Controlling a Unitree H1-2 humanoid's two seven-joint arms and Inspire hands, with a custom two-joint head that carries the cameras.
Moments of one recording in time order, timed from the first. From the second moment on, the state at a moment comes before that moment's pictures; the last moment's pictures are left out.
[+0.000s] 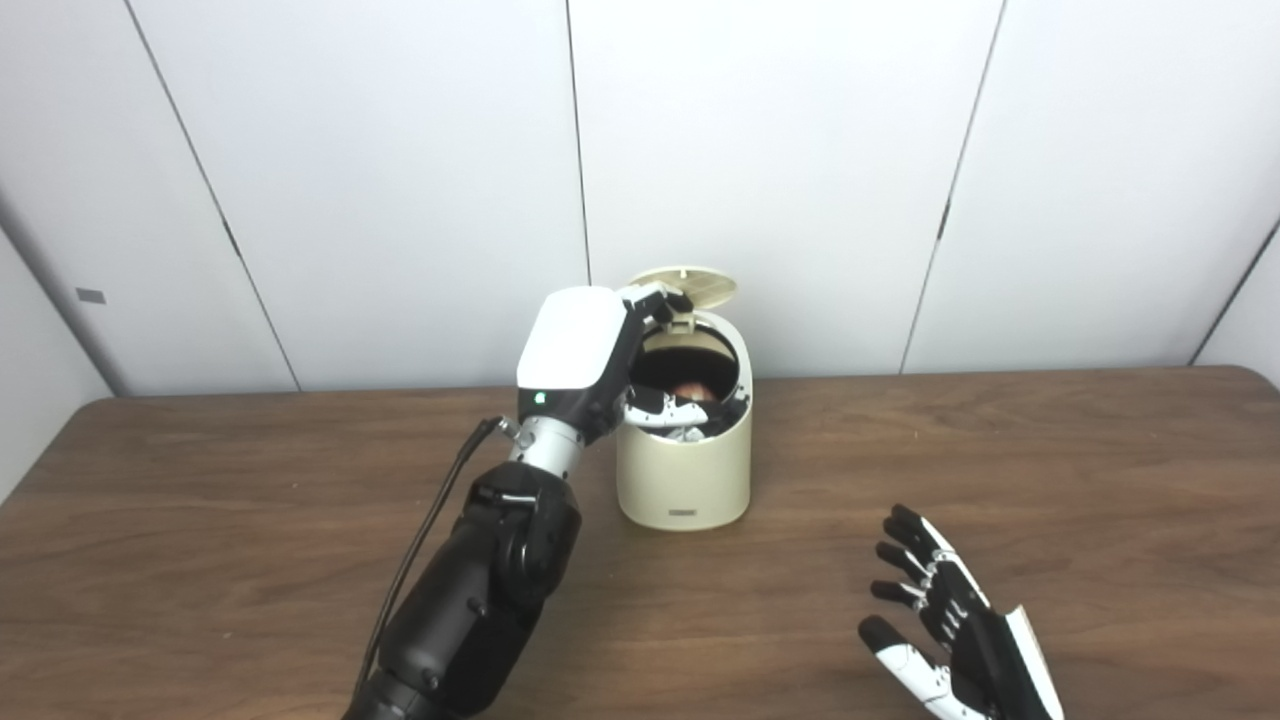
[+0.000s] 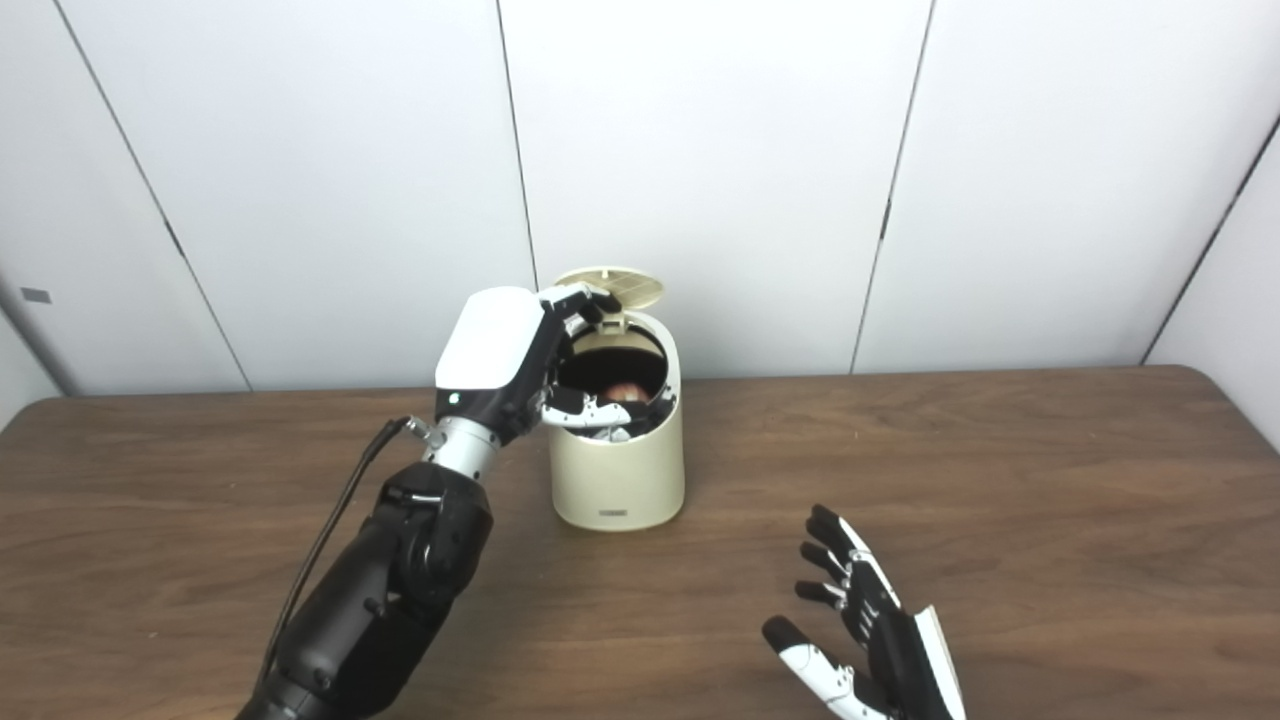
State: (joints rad) left arm -0.66 0.11 -0.38 0.26 0.89 0.10 0.17; right arm 0.18 -0.08 0.06 -0.24 -0.12 -0.15 -0.08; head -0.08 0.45
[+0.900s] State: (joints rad) left arm -0.56 0.06 -0.24 0.15 0.61 -0.06 0.21; right arm 0.18 -0.08 0.05 -0.24 -0.13 -0.15 -0.08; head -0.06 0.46
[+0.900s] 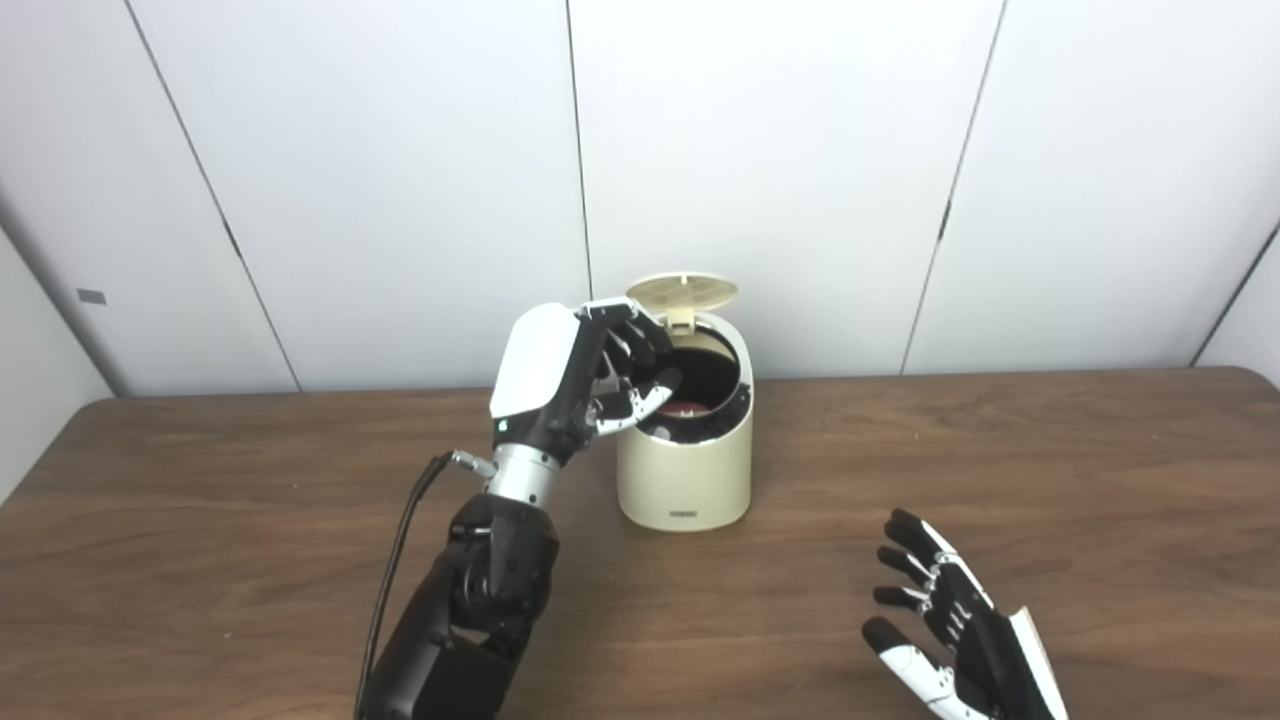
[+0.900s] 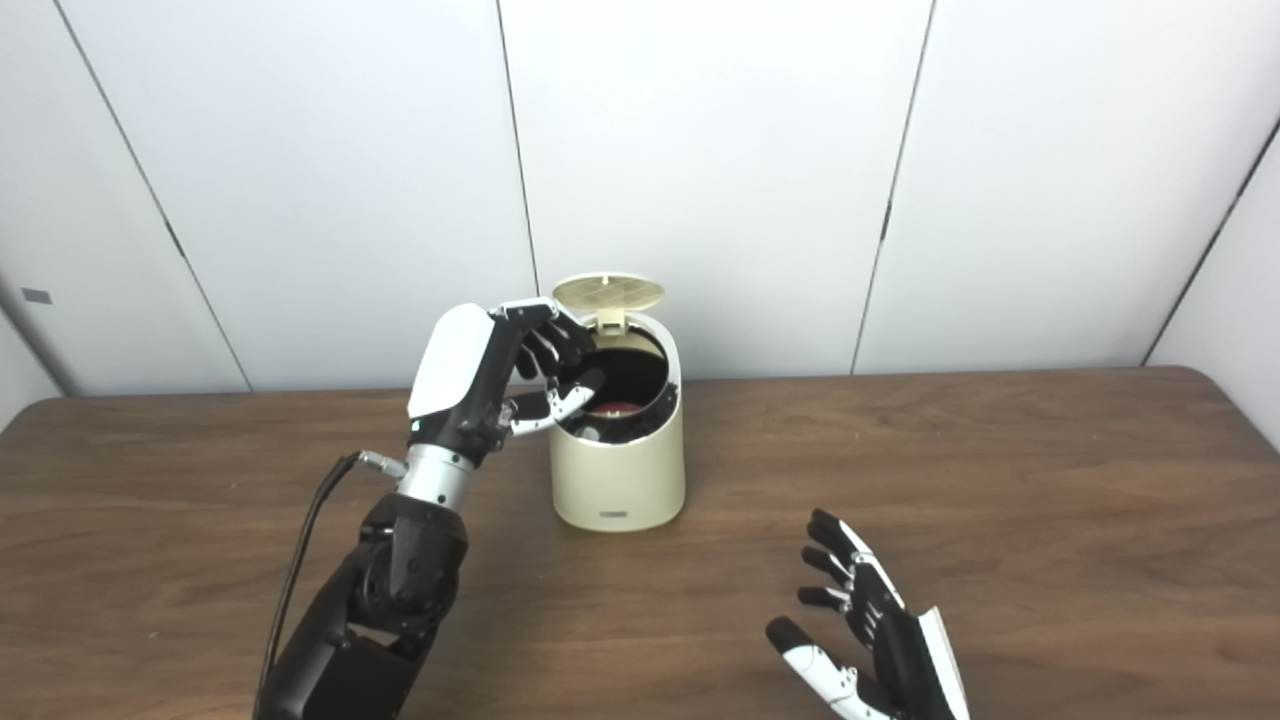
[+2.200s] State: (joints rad) left arm 0.05 0.16 0.01 -0.28 -0.02 0.09 -0.13; right arm 0.10 -0.08 0.00 -0.31 -0.02 -0.08 -0.05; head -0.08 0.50
